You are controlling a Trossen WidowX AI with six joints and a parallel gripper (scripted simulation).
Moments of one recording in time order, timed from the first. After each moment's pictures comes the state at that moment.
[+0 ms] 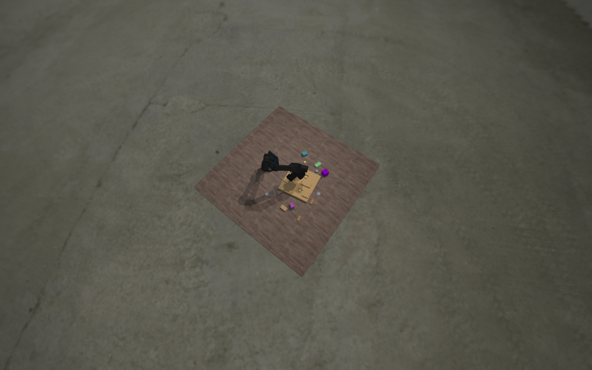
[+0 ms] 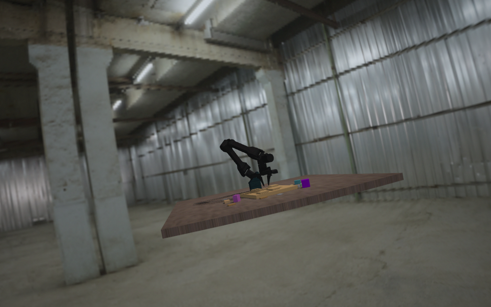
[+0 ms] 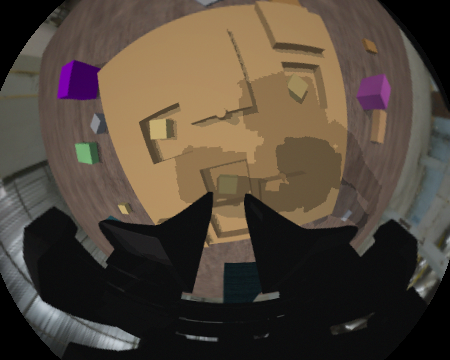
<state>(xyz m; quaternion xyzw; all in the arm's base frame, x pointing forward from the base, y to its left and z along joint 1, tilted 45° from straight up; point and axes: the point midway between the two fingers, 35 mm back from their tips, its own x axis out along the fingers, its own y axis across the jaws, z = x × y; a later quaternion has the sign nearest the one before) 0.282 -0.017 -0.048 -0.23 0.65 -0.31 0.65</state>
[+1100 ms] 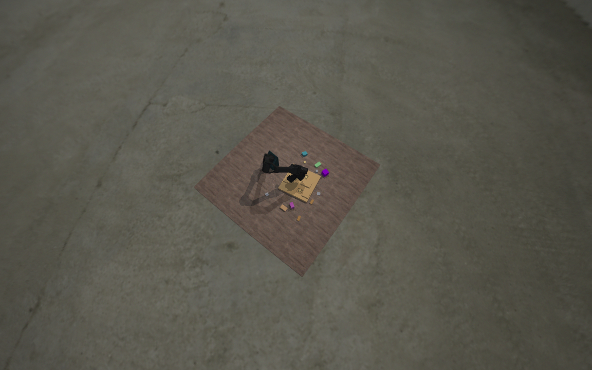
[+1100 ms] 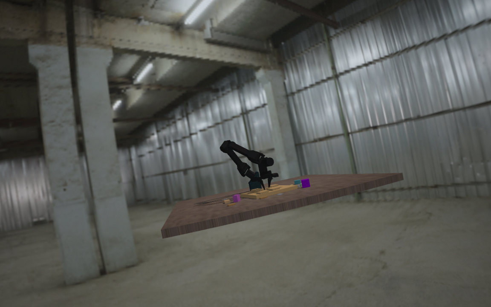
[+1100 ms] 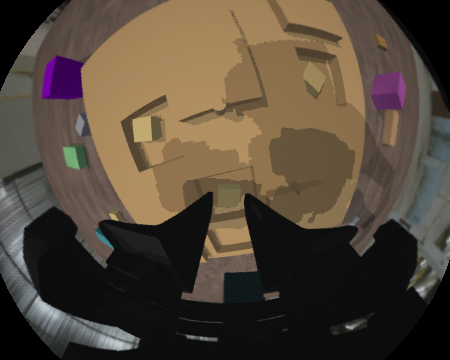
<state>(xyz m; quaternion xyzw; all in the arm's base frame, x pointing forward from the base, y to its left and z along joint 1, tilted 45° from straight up) 0.281 -0.035 -0.066 -0.23 0.65 -0.31 0.65</state>
